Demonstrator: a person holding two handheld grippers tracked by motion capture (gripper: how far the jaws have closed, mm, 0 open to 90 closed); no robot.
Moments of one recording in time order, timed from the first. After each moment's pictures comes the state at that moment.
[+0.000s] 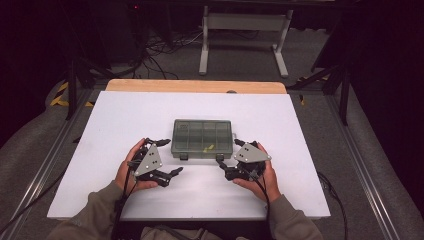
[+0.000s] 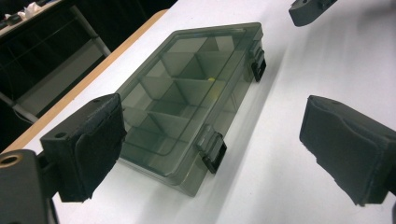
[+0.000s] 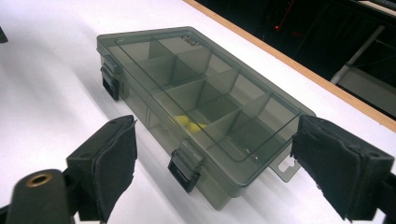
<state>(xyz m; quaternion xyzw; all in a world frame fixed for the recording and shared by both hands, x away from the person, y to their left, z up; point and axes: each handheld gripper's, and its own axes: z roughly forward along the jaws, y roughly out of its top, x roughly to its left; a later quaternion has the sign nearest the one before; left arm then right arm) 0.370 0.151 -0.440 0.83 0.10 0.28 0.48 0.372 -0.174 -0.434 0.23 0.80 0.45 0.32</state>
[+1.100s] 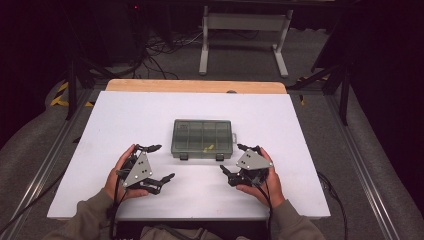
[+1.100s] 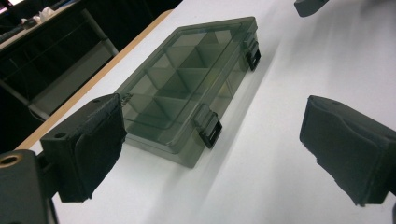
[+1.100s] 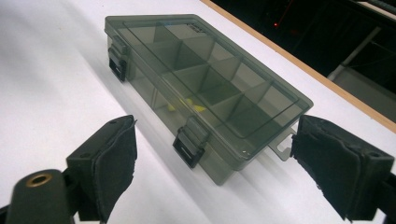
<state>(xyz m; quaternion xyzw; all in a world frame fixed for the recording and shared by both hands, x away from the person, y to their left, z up) 0.347 0.172 -0.442 0.82 0.10 0.30 0.48 0.357 -0.181 -0.438 0.22 0.81 0.43 0.33</state>
